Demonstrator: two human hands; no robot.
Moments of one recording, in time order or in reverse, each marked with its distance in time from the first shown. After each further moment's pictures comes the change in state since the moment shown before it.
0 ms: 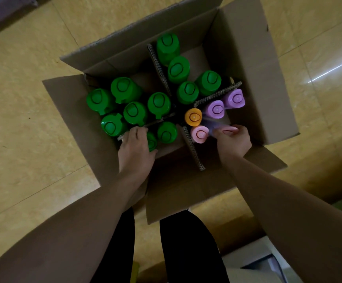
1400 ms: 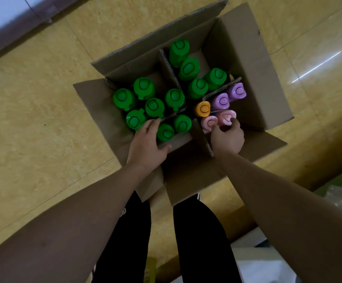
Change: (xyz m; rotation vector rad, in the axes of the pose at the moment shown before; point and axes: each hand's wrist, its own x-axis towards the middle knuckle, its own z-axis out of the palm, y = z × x) left_hand -0.020 -0.035 -0.054 -0.199 -0.172 0.108; right_hand -0.086 -0.011 0.012 -0.087 0.038 -0.090
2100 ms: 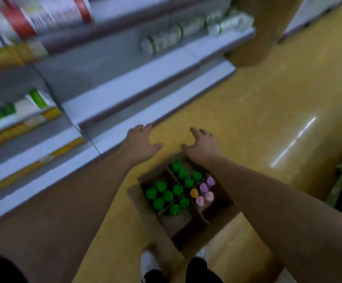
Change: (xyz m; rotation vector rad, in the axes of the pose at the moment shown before) left_hand -0.099 0.196 -0.405 0.292 0.214 0.306; right_hand -0.208 -0.327 -0.252 -0.449 -0.058 -0.725
